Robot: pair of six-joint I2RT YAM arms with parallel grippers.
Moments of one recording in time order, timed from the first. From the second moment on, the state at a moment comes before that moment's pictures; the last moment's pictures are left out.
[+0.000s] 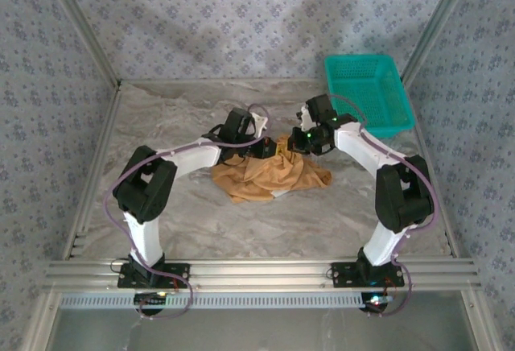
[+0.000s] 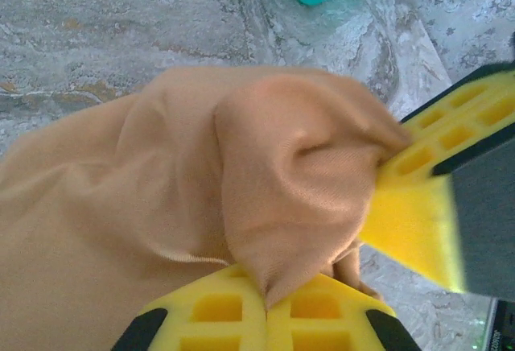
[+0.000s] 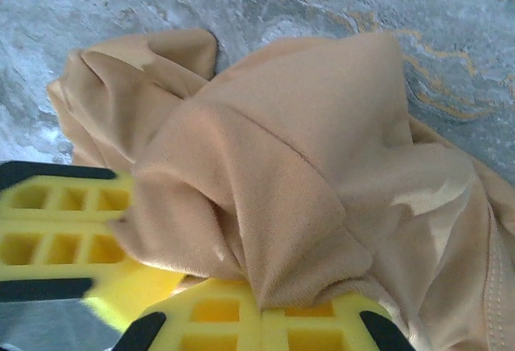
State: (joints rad) left arm -0.64 1.89 1.24 -0.03 0.51 -0.44; right arm 0.37 1.71 1.27 -0.63 -0.38 0.43
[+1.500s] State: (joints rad) left arm -0.60 1.78 1.04 0.20 0.63 -0.60; right arm 0.49 1.69 1.23 -0.67 -0.26 0.40
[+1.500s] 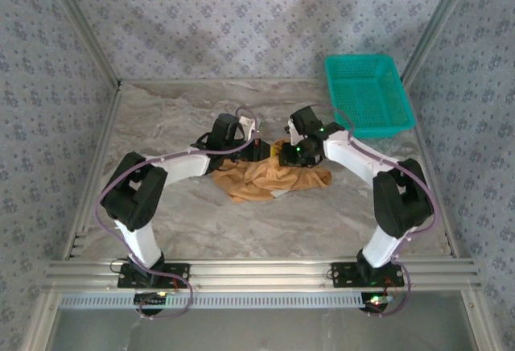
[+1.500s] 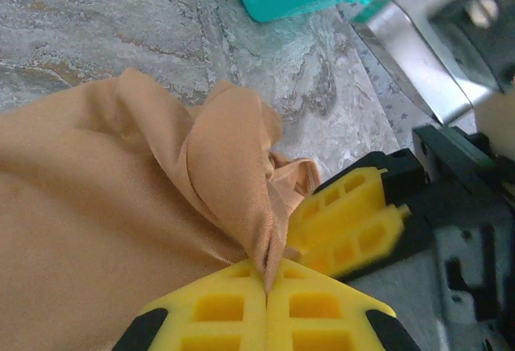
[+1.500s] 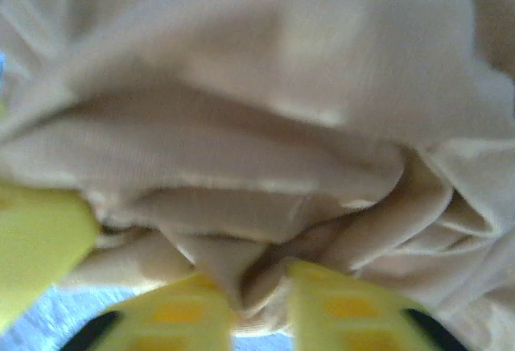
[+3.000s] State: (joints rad) left arm -0.58 1.78 1.03 0.18 0.47 -0.67; right arm 0.54 1.72 1.18 -0.47 -0.18 0.71
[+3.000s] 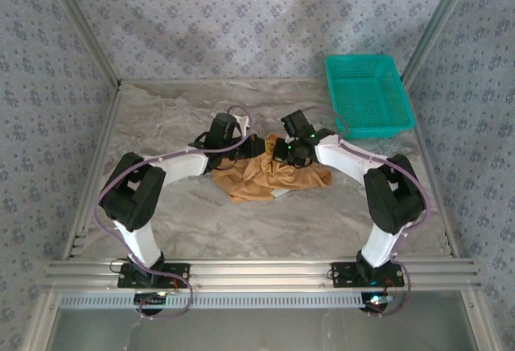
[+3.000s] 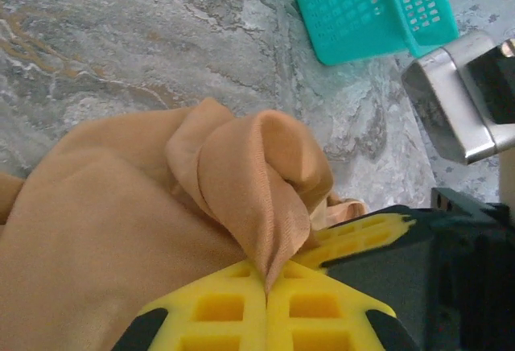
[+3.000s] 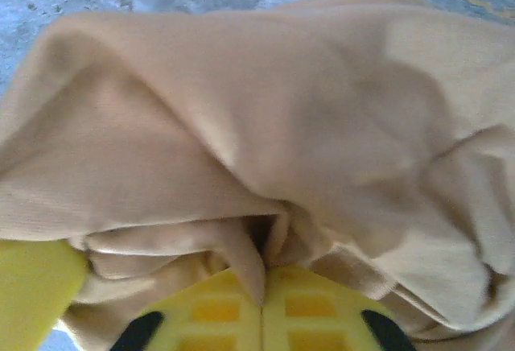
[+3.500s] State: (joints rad) left arm -0.62 1.75 1.00 0.22 0.58 -0.68; right arm 0.38 1.15 0.59 -0.24 -0.29 0.64
